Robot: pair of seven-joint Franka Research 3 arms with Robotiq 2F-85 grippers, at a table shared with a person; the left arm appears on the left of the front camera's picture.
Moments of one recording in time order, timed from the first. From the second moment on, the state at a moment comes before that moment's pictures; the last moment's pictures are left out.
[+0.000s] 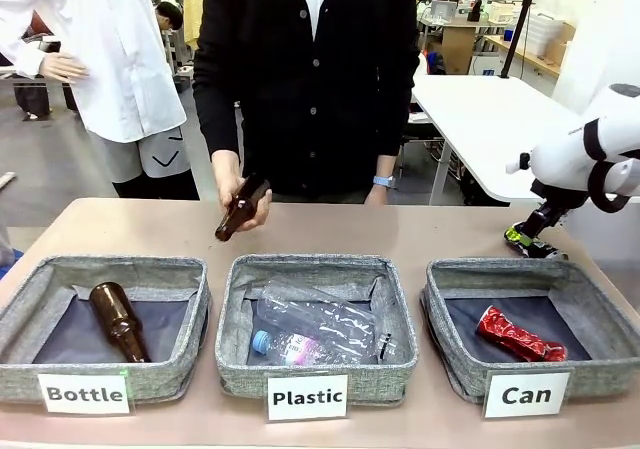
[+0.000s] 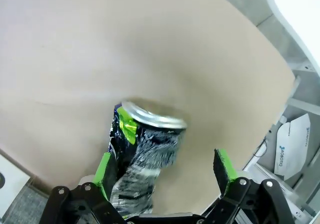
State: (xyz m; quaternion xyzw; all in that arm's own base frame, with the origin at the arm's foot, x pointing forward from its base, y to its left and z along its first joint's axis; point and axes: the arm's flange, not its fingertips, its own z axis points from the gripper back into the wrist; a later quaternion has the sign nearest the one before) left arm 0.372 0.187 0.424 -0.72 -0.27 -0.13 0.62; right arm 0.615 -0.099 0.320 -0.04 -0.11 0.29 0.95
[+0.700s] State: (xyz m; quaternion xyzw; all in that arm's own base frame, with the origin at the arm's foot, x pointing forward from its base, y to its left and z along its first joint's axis) left arm 0.372 0.187 0.424 -0.72 -0.27 -0.13 0.62; right arm 0.636 -0.102 0.297 -0.02 -0.10 0.28 0.95
